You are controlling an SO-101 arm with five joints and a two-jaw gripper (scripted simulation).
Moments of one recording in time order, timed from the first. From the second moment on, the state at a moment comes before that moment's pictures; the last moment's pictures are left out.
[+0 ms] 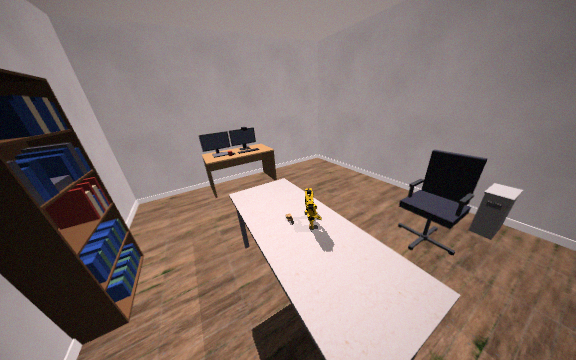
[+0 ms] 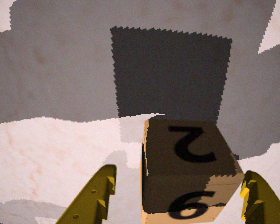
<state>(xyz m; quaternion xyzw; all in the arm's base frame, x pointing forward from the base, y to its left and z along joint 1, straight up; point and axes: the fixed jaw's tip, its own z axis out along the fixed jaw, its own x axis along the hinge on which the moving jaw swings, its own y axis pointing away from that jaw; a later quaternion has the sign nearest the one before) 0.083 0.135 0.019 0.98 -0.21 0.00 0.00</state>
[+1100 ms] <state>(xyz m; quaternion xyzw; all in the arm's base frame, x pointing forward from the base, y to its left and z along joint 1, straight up) 0.083 0.134 0.014 0.98 -0.21 0.00 0.01</state>
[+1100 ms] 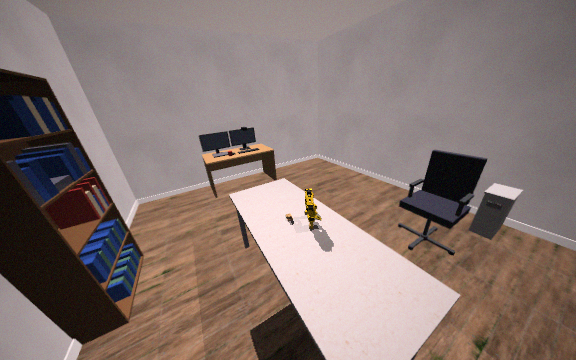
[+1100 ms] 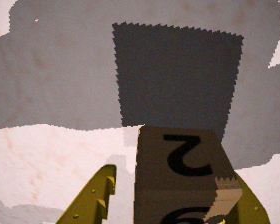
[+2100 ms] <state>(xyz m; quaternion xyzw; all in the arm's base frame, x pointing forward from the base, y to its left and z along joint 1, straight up) 0.085 0.138 0.014 0.98 -0.21 0.00 0.01</state>
